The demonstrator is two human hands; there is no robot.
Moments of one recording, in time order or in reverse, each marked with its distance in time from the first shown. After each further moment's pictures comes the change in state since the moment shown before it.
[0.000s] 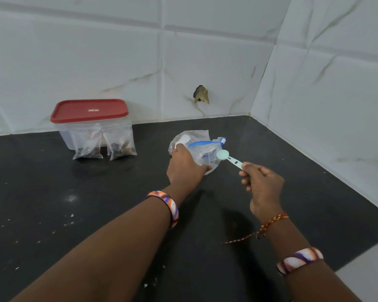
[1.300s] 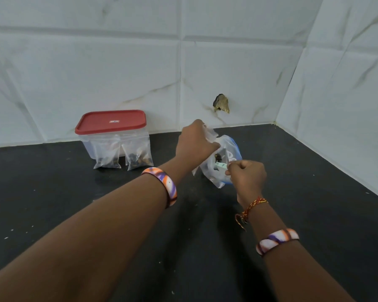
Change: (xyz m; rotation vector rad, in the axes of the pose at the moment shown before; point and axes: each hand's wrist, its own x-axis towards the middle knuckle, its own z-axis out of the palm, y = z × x) left_hand 0.063 0.035 -0.035 0.082 0.034 0.245; right_hand 0.033 0.003 0.077 -0.390 -0.138 -0.074
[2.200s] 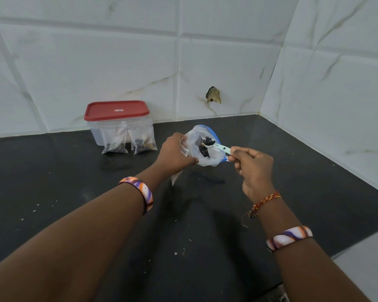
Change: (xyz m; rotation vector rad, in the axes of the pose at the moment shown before) left_hand -0.074 -0.059 -0.042 -0.087 -0.188 0.020; right_hand -0.085 -0.013 -0.035 0.416 -0.010 0.028
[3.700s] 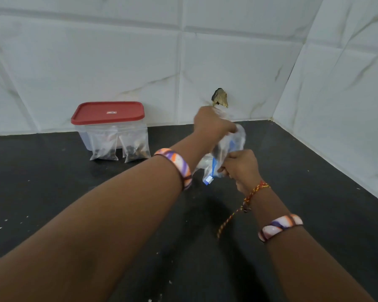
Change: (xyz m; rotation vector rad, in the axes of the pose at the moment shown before) left_hand 0.078 0.097 0.028 -0.352 0.107 -0.227; right_hand 0.085 0.013 0.031 -0.588 -0.194 -0.003
